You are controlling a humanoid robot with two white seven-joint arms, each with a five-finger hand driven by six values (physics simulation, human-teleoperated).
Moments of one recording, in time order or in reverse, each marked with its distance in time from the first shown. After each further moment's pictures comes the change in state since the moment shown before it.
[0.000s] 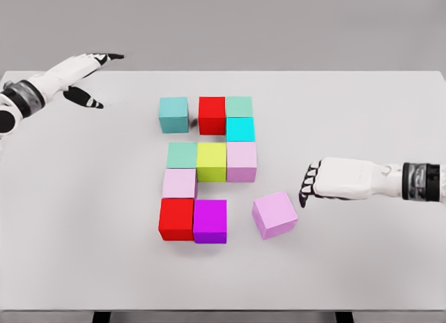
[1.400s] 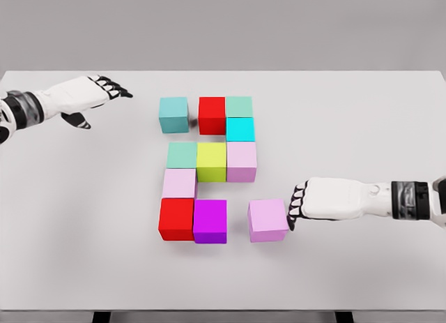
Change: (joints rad) left arm 0.043 0.148 -0.124 -0.324 -0.326 0.000 0.002; right arm 0.054 -0.001 0.000 -0.091 0.000 0.000 -0.004
